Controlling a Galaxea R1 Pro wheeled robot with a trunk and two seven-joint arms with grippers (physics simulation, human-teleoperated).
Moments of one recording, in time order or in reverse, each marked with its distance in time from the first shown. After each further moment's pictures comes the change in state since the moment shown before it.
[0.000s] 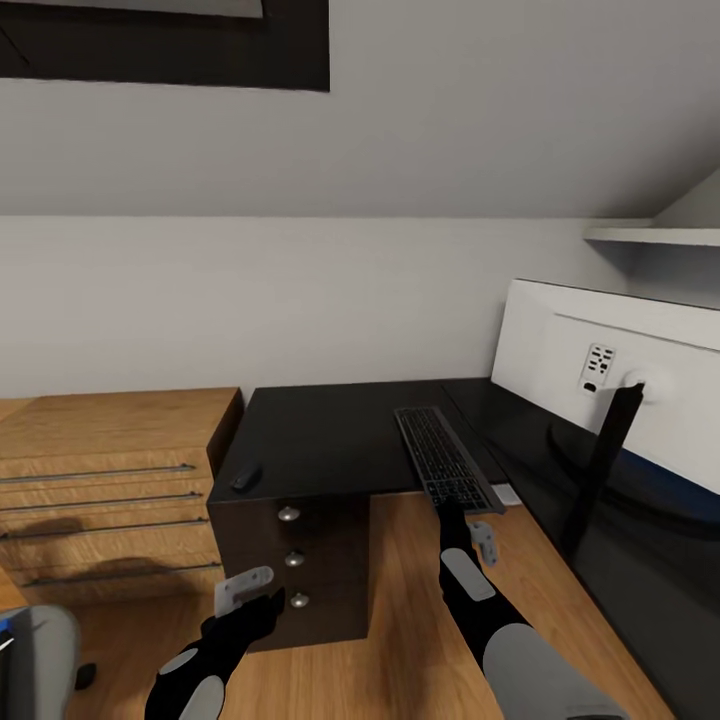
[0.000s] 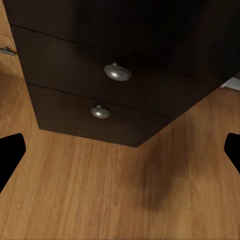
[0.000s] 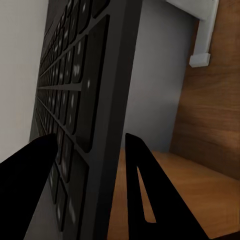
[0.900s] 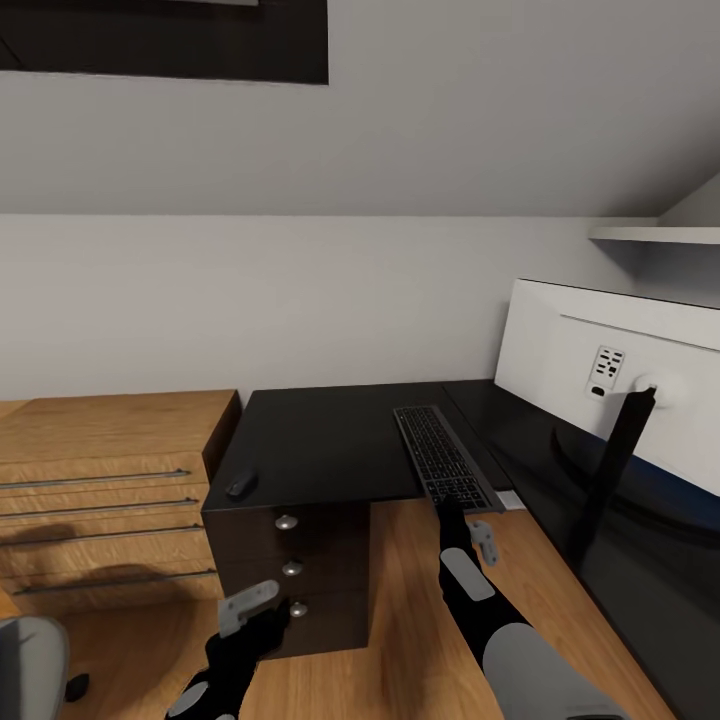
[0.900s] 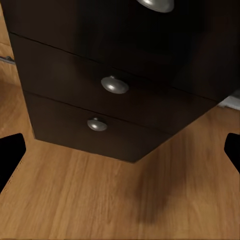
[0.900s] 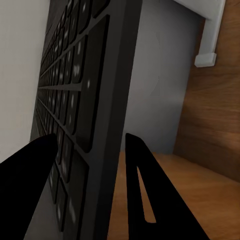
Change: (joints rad) left arm 0.045 0.004 -0.105 -0.002 0.008 -0.185 0.088; right arm 0.000 0.000 0.003 -0.003 0.003 0.000 -0.001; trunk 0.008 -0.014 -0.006
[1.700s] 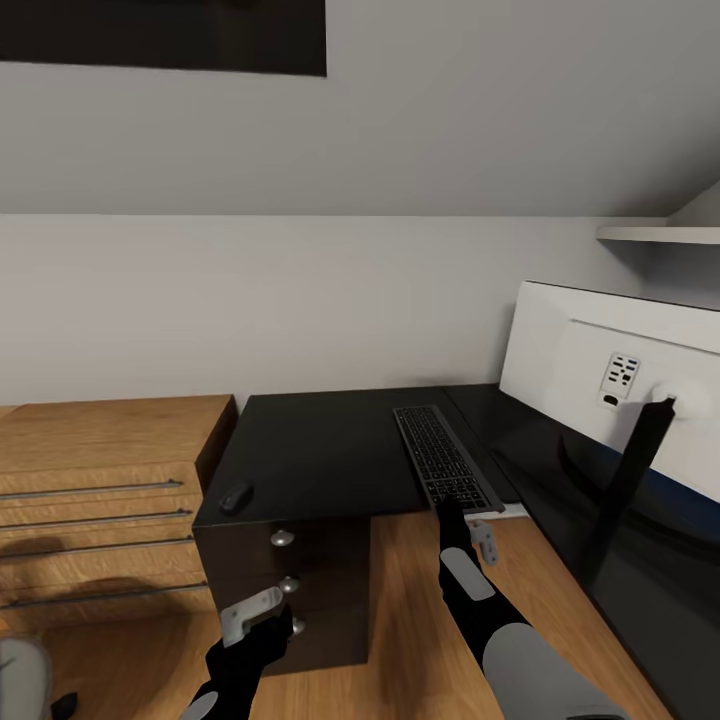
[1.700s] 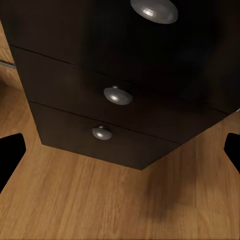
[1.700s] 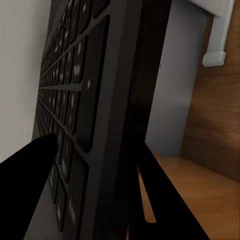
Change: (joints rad) left arm 0.006 0.001 -0.064 -0.015 0.001 -0.024 0.110; right arm 0.000 0.000 0.003 0.001 -0.005 0.001 0.003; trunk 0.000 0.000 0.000
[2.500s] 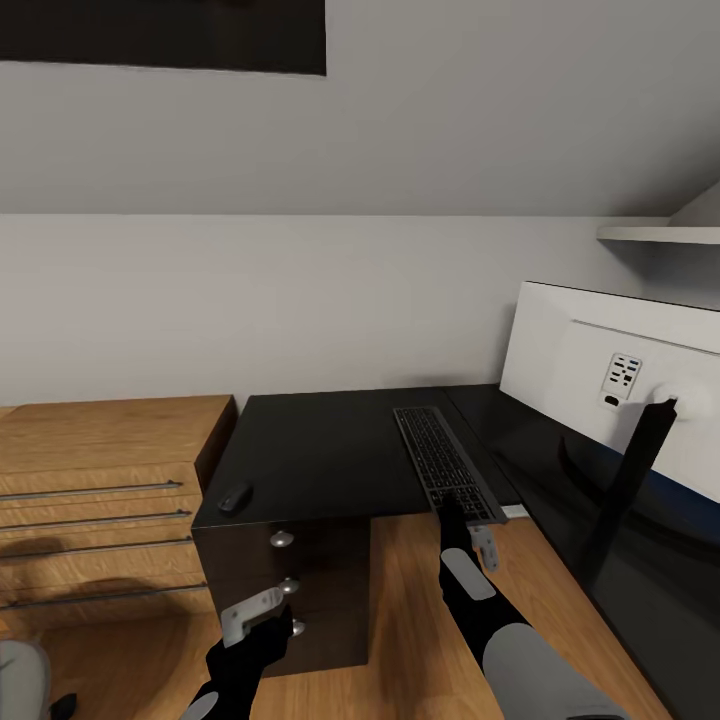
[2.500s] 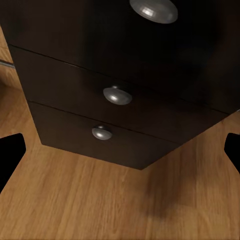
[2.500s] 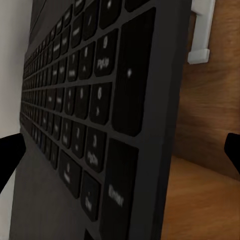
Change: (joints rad) left arm 0.000 -0.001 0.000 0.002 0.000 0.001 0.000; right arm 0.001 0.000 -0.003 0.003 -0.021 -0.001 -0.047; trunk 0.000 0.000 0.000
